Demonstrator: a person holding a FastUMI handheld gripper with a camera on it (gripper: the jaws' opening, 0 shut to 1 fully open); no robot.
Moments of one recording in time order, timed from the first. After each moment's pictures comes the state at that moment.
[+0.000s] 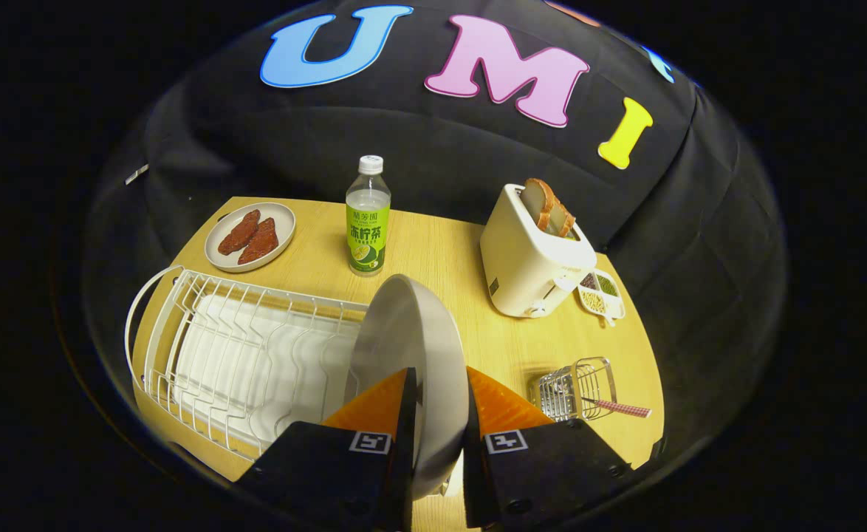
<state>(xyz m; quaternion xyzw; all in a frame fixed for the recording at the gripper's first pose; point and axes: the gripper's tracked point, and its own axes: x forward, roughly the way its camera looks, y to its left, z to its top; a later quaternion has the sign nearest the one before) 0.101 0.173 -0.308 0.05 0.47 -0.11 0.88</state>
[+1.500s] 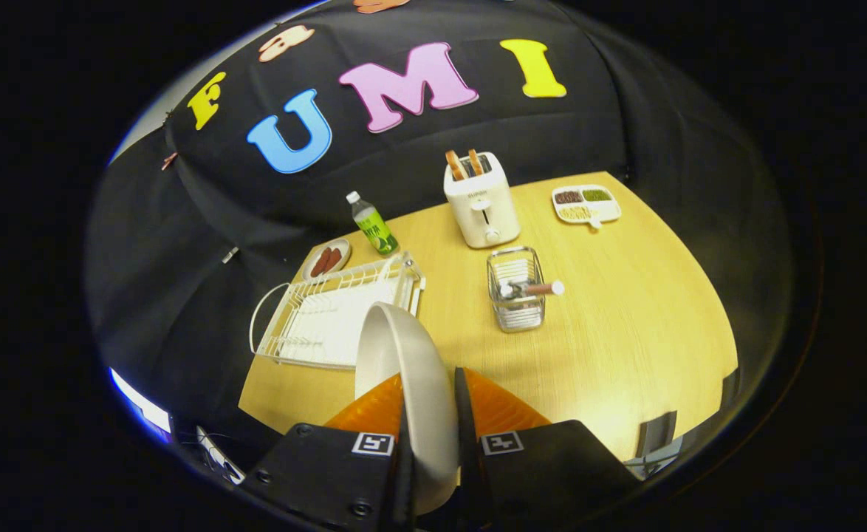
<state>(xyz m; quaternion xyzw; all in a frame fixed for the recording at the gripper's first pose) -0.150 0.050 -0.299 0.33 0.42 0.02 0.84</state>
